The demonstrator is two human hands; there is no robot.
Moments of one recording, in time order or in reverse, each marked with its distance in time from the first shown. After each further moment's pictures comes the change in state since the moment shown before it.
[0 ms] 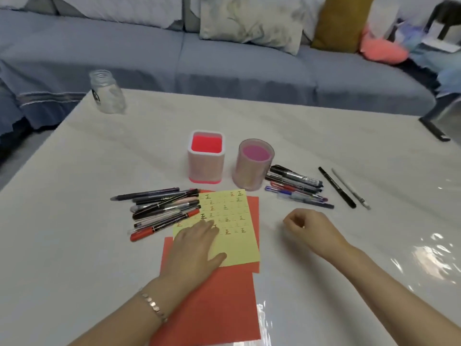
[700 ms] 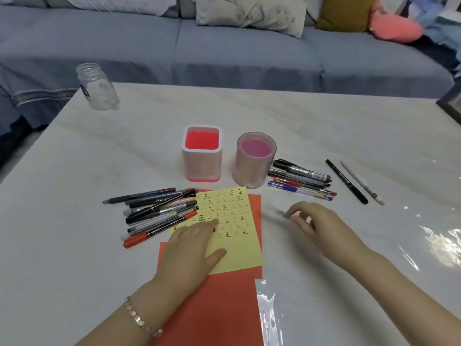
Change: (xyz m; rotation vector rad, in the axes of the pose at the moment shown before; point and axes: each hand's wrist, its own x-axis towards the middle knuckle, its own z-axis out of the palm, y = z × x) left_hand 0.010 0.004 -0.006 -0.057 0.082 0.037; right_hand 0.003 0.009 -0.006 -0.072 0.027 -0.176
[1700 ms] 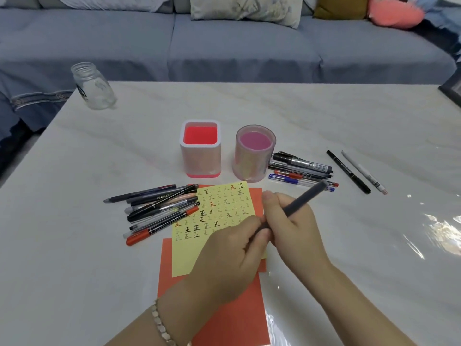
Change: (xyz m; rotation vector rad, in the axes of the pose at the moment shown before) left_hand -0.007 0.067 -0.028 -0.559 0.195 0.294; right_hand -0.025 -0.105 0.011 0.913 0.299 0.040
